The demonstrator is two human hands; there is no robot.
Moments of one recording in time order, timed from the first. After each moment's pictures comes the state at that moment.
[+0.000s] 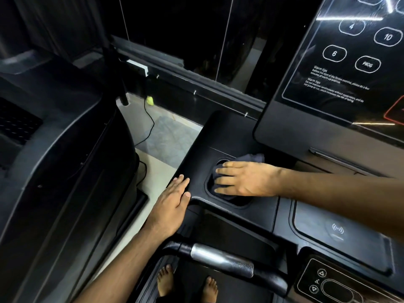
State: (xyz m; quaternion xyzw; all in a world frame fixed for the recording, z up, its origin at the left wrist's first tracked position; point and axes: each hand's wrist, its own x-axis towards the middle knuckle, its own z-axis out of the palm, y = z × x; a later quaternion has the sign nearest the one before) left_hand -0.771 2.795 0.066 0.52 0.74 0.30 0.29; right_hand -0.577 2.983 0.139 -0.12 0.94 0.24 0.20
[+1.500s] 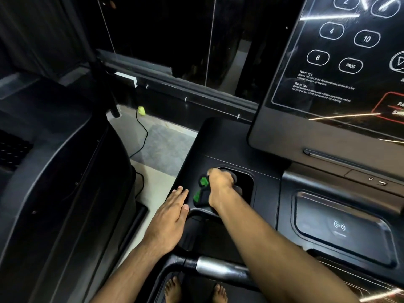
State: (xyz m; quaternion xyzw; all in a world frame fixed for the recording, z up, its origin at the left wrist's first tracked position) left_hand -0.780 2.797 0.069 0.57 0.73 0.26 0.29; right_hand -0.684 2.925 0.124 -0.70 -0.25 0.61 0.28
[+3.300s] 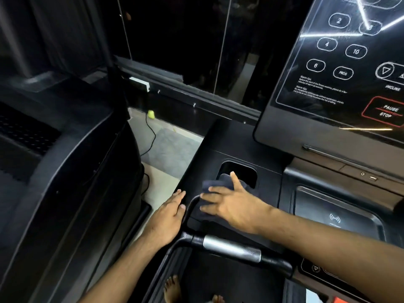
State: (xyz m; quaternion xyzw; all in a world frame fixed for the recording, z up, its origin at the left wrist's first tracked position) left_hand -0.793 2.755 0.066 0.54 0.74 0.27 0.31; right_hand -0.601 2.857 0.150 -0.15 -0.96 -0.05 -0.23
